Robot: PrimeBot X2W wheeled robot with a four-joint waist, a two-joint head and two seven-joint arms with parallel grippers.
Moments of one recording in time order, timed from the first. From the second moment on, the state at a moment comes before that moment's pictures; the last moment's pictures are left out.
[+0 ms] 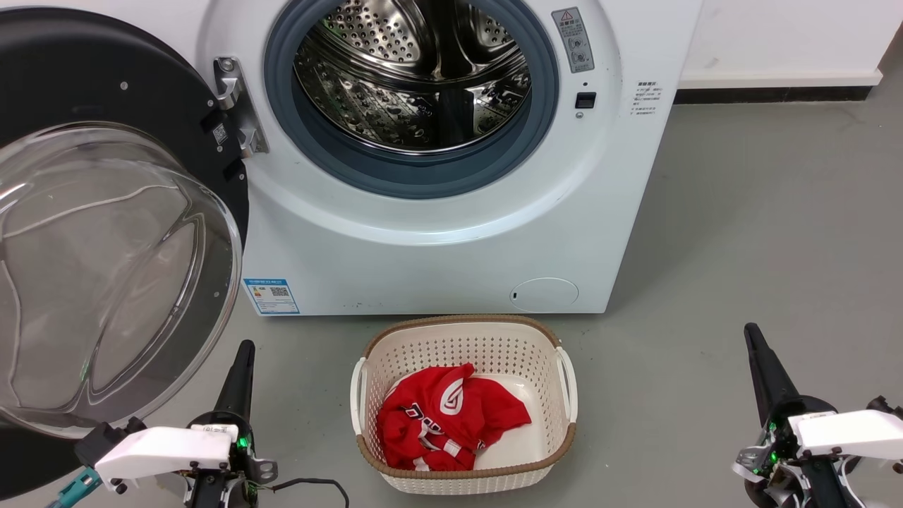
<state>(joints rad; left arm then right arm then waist) -0.08 0.05 0.11 0.22 -1.42 -0.13 0.07 -0.07 -0.08 -0.07 0.22 1.46 0.13 0.04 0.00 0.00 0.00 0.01</state>
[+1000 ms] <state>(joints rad) -0.10 0.05 0.11 0.25 -1.61 -0.13 0.11 -0.10 -0.07 -0.08 0.24 1.64 0.13 0.09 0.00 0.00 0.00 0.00</state>
